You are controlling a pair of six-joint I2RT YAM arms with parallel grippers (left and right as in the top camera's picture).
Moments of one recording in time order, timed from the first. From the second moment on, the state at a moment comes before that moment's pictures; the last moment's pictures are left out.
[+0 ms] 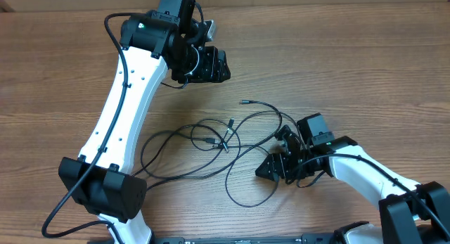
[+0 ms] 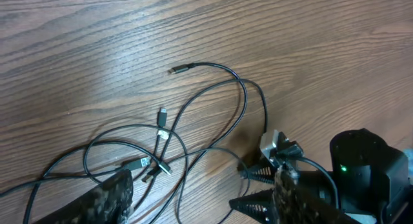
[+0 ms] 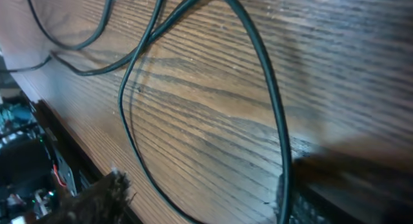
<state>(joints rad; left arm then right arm) -0.31 1.89 2.00 -1.33 0.42 -0.24 0.32 1.49 0.61 -0.50 -0.68 0.19</state>
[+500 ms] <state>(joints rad) -0.31 1.89 2.00 -1.31 0.39 -0.24 0.32 1.49 0.60 -0.43 -0.57 0.23</state>
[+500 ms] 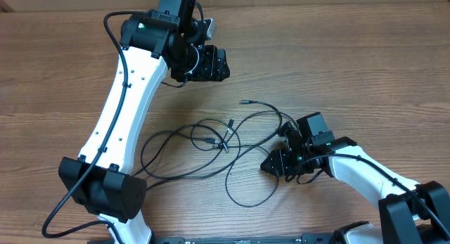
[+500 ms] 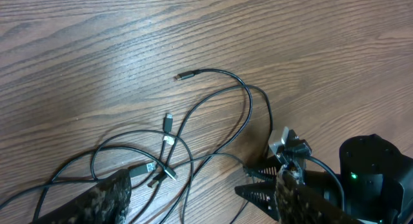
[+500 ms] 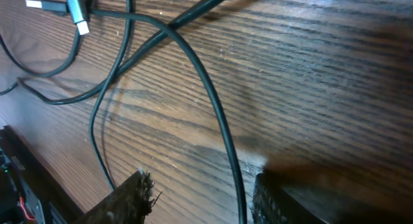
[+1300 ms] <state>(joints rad) -0.31 1.89 2.00 -1.28 0.38 -0.24 0.32 1.36 1.55 -0.97 -0.56 0.36</state>
